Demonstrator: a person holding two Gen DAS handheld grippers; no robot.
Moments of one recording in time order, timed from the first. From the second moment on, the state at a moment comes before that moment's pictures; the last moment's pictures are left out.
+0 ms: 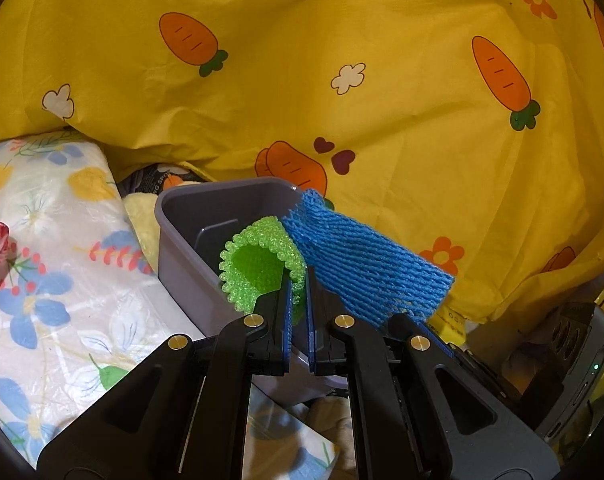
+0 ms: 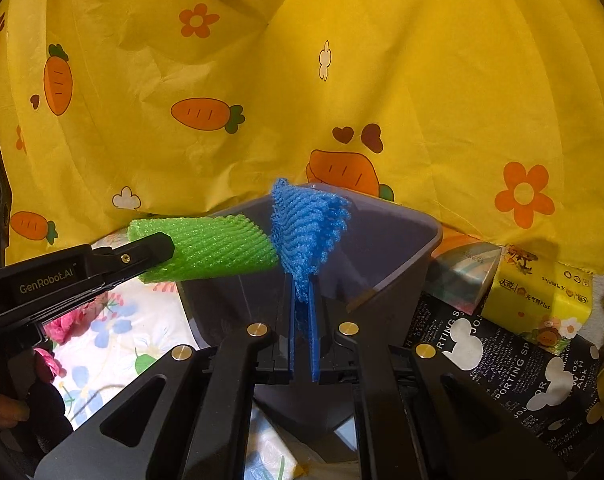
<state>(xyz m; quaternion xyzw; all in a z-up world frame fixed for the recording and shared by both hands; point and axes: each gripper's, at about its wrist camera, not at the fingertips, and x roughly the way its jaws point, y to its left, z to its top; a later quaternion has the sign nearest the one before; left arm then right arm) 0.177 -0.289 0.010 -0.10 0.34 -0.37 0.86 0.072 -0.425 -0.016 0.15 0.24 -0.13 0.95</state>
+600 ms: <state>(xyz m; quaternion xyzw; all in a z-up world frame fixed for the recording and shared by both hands) 0.186 -0.272 0.003 -0.13 0.34 -0.37 0.86 0.088 -0.431 -0.028 0.15 0.26 -0.12 0.95</state>
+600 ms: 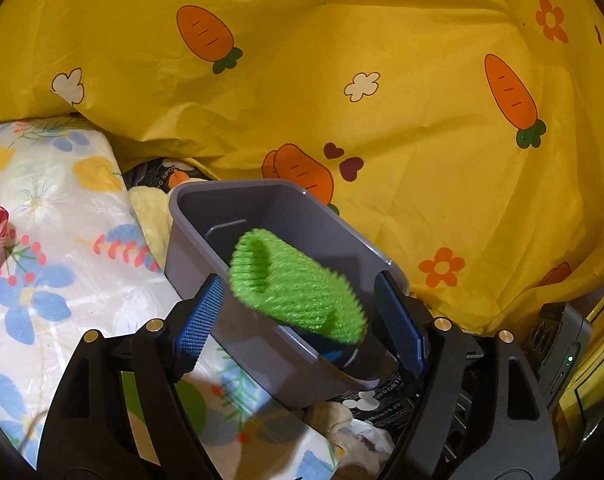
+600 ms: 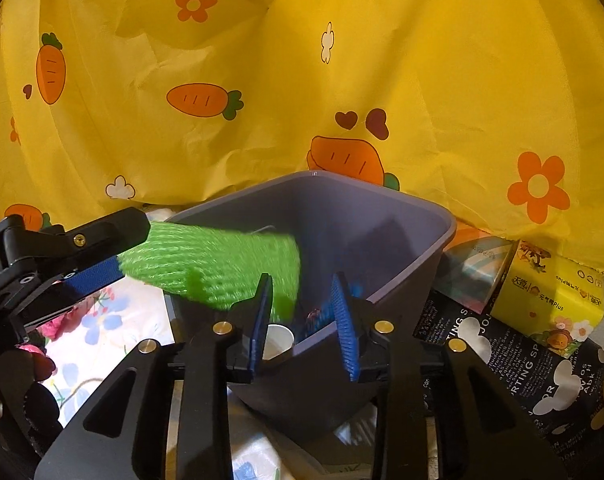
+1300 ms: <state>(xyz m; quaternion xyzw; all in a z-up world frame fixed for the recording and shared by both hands) 0.144 -0.198 0.015 -0.11 0.29 -0.28 0.91 0.071 -0.425 -0.022 0.14 0.22 -0.12 0.96</state>
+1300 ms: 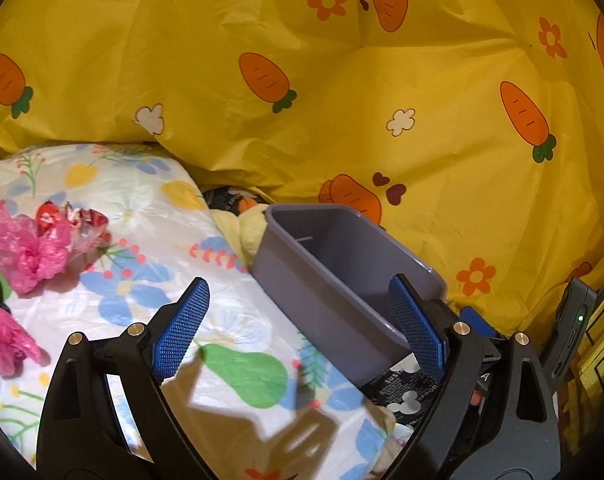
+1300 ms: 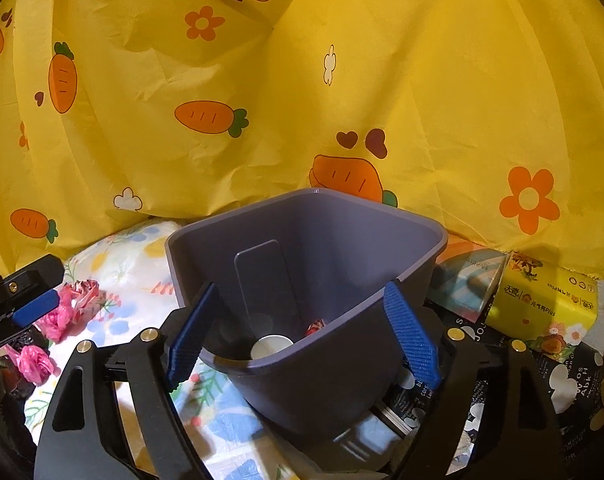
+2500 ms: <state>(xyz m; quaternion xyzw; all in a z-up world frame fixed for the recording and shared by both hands) 0.074 0.057 -0.048 -0.10 0.33 0.02 0.94 0.065 -0.195 -0.029 0.04 0.26 0.13 0.96</state>
